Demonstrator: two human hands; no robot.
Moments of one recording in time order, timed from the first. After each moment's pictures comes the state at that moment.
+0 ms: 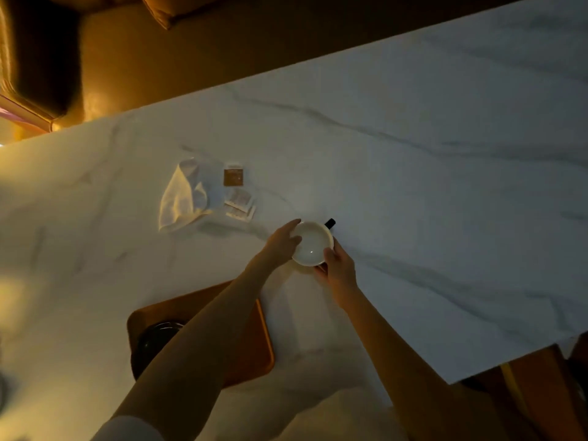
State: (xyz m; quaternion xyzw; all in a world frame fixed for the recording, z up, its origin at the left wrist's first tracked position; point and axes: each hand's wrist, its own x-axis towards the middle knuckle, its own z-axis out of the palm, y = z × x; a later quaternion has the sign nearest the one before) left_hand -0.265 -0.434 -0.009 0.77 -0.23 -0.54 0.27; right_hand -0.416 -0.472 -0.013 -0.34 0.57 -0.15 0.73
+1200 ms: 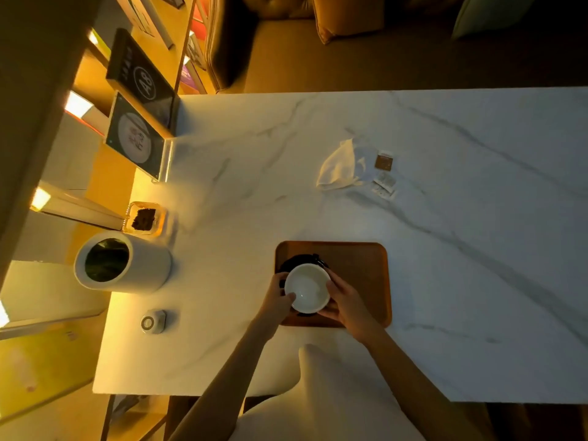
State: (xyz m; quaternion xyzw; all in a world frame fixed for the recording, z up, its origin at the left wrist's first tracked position) left_hand -0.239 -0.021 0.044 0.71 0.09 -0.48 0.50; right_hand -0.336 -0.166 0.042 -0.42 0.45 0.12 0.78
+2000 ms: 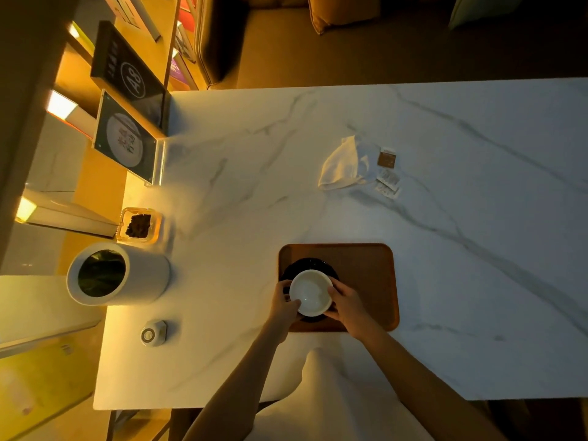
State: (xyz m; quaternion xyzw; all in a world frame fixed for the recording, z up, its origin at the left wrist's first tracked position) left_hand -0.235 -0.031 0.004 0.72 0.19 -0.47 0.47; right_hand -0.316 -0.159 0.002 -0.43 0.53 0.13 0.72
